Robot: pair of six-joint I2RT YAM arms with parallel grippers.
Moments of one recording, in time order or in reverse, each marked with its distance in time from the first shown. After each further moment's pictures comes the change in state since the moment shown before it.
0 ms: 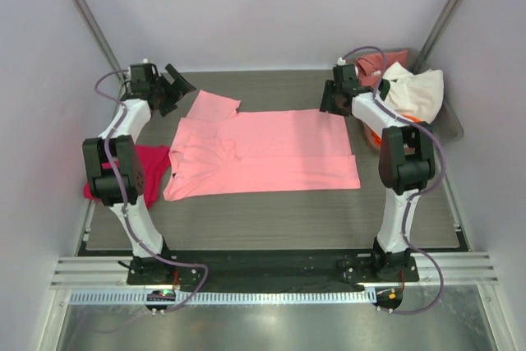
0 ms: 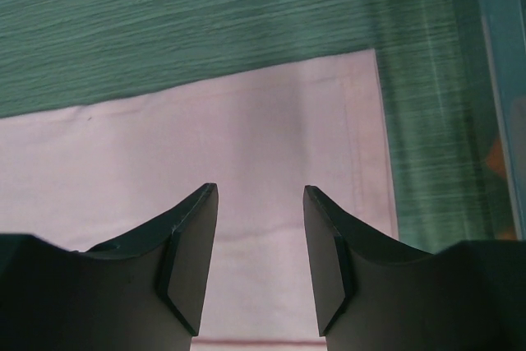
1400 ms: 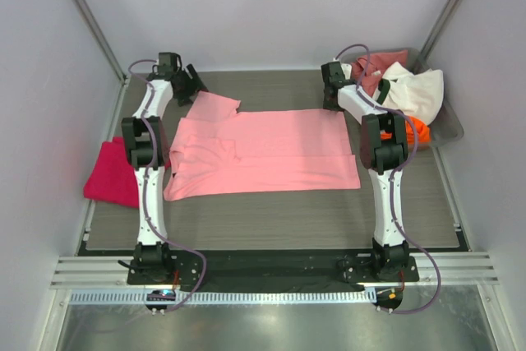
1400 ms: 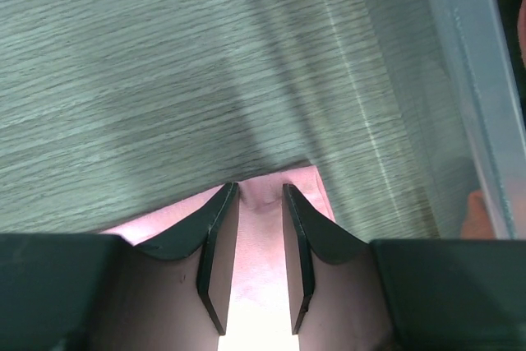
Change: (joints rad) left arm -0.064 0.697 0.848 -0.356 -0.040 0.116; right arm 0.005 0.410 0.422 -0.141 0.293 -0.028
